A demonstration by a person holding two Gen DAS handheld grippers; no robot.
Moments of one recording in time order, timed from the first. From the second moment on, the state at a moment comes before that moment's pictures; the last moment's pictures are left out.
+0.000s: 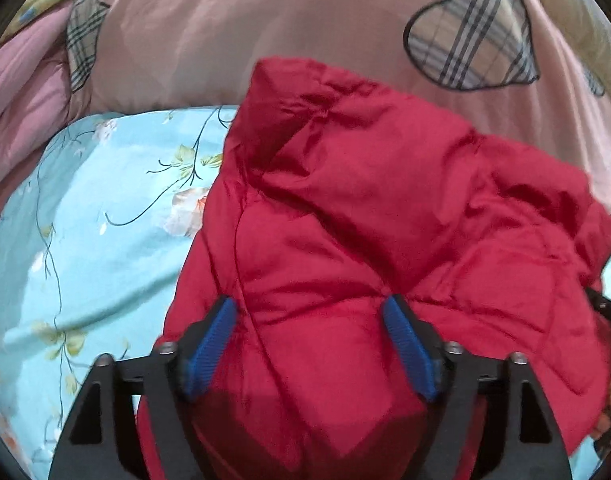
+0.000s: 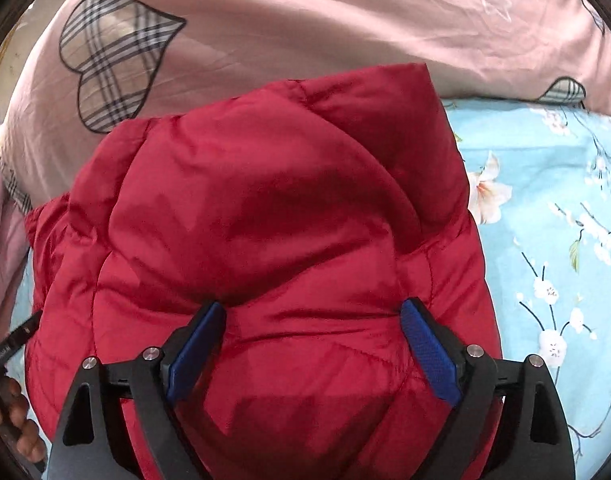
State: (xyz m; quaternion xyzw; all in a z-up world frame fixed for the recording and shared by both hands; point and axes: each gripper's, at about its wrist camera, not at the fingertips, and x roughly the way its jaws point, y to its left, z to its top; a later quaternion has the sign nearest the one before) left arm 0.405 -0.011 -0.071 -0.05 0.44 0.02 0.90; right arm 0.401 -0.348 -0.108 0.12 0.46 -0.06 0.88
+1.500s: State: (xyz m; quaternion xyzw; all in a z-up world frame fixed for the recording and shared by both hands) left arm 0.370 0.109 -0.088 -0.29 0.46 -0.09 0.83; right arm 0.295 -0.415 -0.076 0.25 0.44 -0.02 0.86
